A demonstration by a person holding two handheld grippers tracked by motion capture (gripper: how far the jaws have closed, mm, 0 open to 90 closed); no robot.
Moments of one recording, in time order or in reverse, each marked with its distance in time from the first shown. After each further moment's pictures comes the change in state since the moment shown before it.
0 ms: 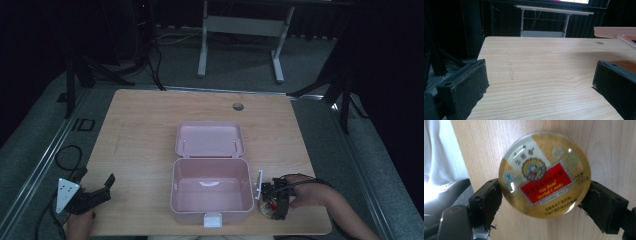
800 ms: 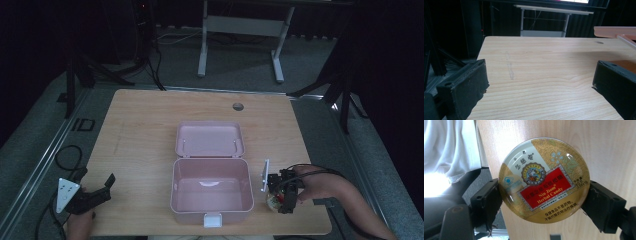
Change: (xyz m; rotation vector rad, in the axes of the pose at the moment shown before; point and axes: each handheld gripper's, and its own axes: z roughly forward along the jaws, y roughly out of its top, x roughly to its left) left arm 0.000 0.000 0.000 0.002 0.001 0.001; right arm 0.003 -0.010 -0.055 0.009 -0.010 0.008
